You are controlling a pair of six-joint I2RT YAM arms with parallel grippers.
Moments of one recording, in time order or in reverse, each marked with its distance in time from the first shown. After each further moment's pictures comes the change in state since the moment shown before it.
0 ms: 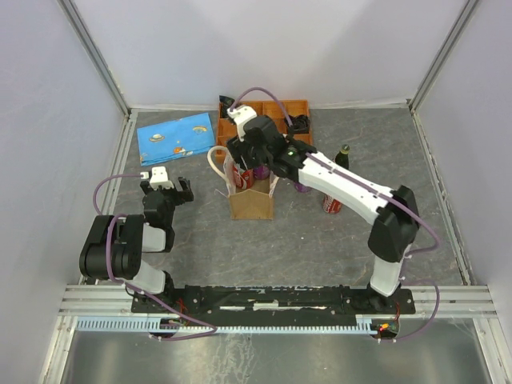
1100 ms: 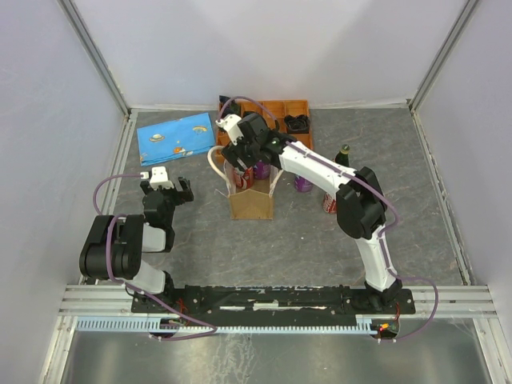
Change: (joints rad) left arm 0.000 0.000 0.000 0.000 0.000 0.000; right arm -0.083 0.349 0.197 -0.034 -0.180 -0.276
